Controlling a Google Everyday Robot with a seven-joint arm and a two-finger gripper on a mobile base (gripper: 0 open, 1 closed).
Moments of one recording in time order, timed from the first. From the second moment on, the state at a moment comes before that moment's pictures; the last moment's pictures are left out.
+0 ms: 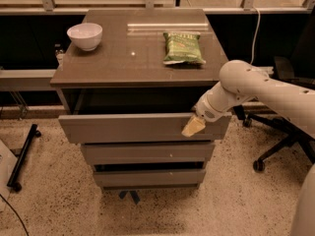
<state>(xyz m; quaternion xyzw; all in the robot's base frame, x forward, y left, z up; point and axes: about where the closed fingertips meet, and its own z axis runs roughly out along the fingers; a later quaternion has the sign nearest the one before) 0.632 -0.137 0.659 -0.54 0.81 0.12 0.21</state>
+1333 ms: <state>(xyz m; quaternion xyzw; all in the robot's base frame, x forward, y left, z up) 0.587 -0.152 0.671 -0.55 0.81 0.11 0.17</state>
